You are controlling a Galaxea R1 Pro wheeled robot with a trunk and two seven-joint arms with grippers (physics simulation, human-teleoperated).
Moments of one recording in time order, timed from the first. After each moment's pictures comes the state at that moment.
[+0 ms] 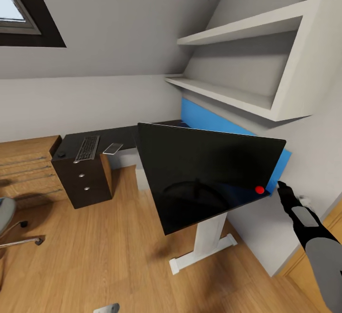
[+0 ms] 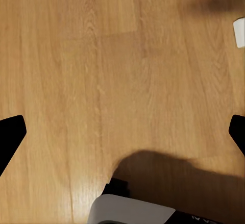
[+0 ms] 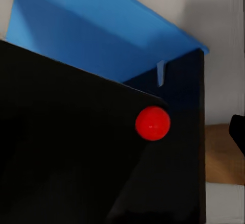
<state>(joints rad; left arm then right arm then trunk) -0.40 -0.01 -1.17 -0.08 1.33 -0.30 0.24 -0.86 -0.30 -0.37 -0.44 -1.04 0.01 0.03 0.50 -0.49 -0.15</state>
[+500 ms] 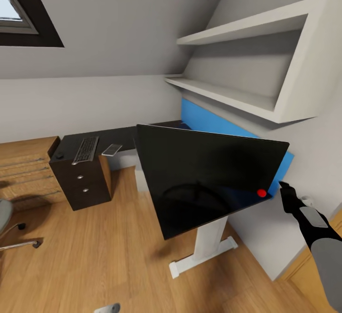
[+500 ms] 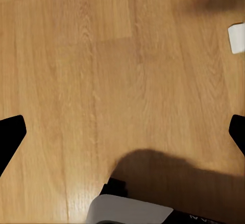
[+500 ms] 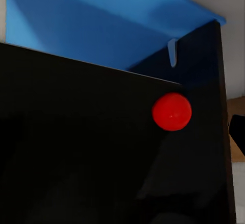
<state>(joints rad) -0.40 -0.02 -1.17 -0.08 1.33 -0.30 0.23 -0.86 -0.32 -0.43 -0.45 -1.11 0.15 0.03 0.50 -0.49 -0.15</state>
